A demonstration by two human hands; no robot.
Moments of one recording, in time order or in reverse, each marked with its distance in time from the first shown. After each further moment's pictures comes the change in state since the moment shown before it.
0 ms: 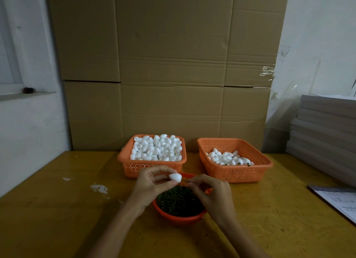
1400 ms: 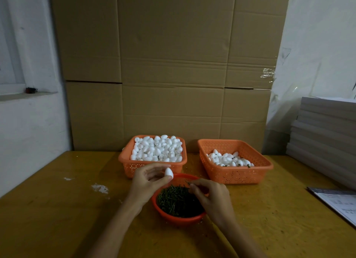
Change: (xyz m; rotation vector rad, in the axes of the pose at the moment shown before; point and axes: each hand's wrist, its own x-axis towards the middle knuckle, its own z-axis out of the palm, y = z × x) left_hand 0.004 -0.008 -0.009 0.070 0.152 0.042; right_hand 0.001 0.010 0.003 -0.057 -0.114 0.074
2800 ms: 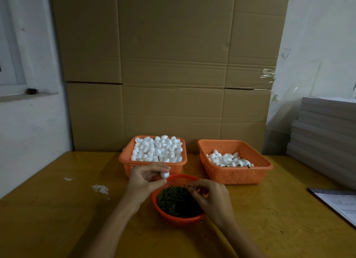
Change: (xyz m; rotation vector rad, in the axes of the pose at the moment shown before) left_hand 0.002 0.002 -0.007 -0.036 -0.043 0.119; right_hand -0.001 -0.002 -0.001 -0.039 0.016 0.018
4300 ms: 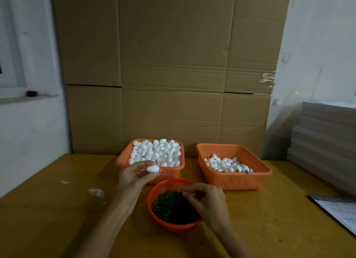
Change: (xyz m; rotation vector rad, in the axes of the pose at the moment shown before) left_hand 0.008 0.001 -0.005 -0.235 0.221 -0.158; right_hand 0.005 -0.009 -0.005 0.098 -0.014 0.014
